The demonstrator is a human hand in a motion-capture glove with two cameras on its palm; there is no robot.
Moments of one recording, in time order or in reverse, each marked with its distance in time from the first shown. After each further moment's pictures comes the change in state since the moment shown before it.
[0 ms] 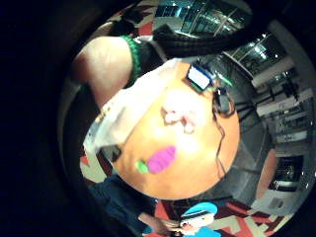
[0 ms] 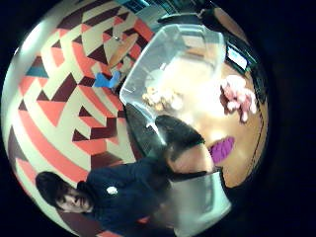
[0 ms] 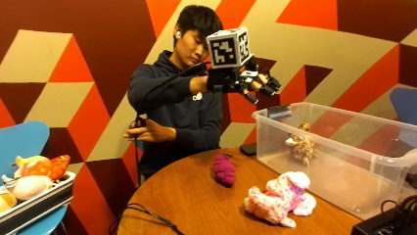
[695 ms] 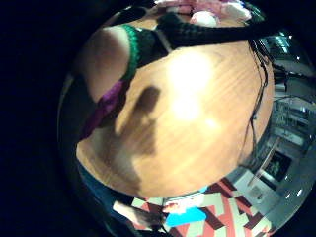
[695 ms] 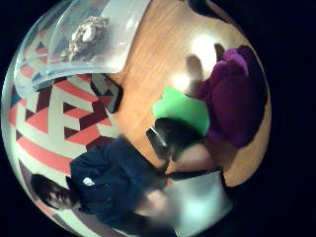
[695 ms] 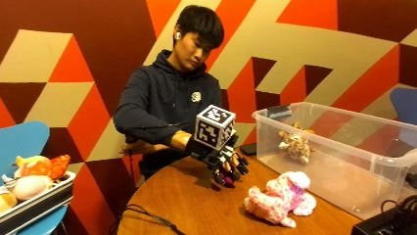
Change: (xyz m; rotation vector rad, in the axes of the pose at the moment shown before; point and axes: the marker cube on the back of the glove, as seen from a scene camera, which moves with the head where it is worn) arm 0.078 0.083 0.192 -0.345 0.038 0.084
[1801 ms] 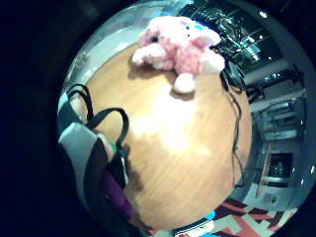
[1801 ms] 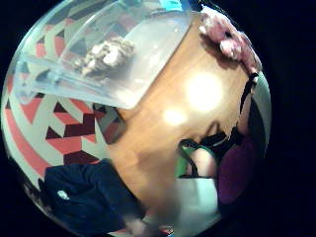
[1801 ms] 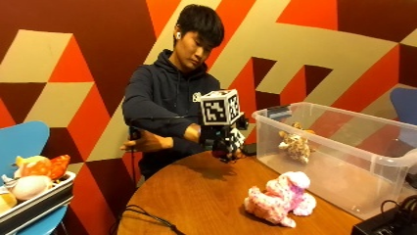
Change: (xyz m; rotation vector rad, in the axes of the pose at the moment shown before) arm -0.028 -0.030 -0.050 0.399 0.137 -0.051
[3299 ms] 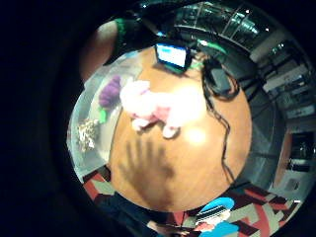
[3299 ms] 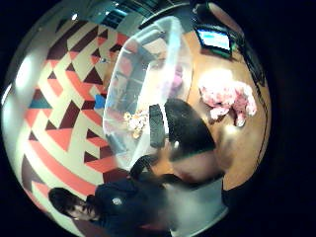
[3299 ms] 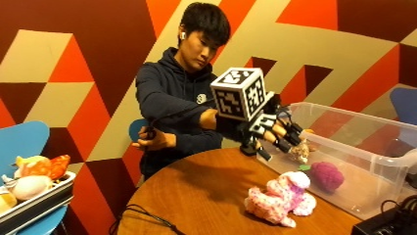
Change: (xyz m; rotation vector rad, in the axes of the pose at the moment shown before) arm 0.086 -0.103 -0.065 -0.075 -0.317 0.277
